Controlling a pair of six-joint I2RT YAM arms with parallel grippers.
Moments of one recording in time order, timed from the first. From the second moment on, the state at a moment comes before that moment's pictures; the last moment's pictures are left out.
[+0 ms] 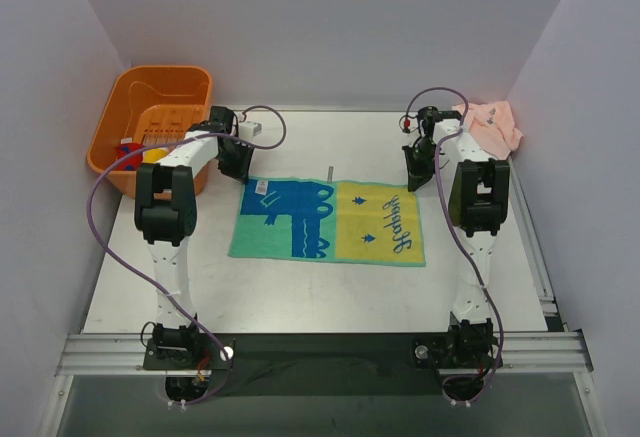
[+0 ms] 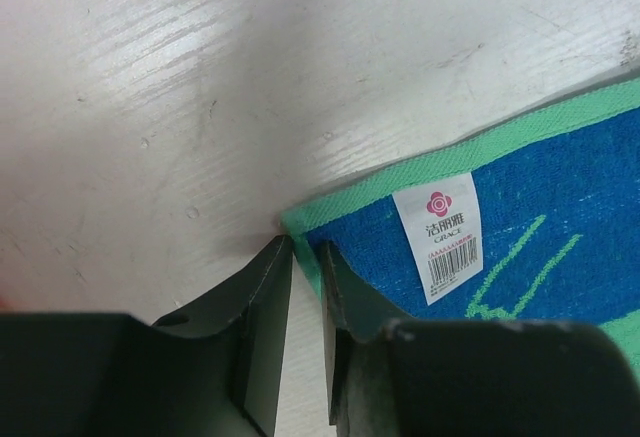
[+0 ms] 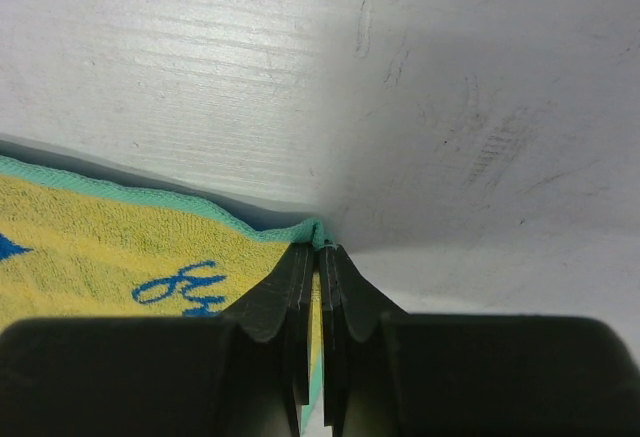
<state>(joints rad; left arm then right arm) -0.13 2.21 1.73 -0.68 0.22 0.21 0.07 2.34 1.95 -1.05 -0.12 -0.06</state>
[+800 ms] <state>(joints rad) -0.14 2.25 1.81 -0.70 0.21 0.19 0.06 2.36 1.98 -1.06 -0.13 -0.08</state>
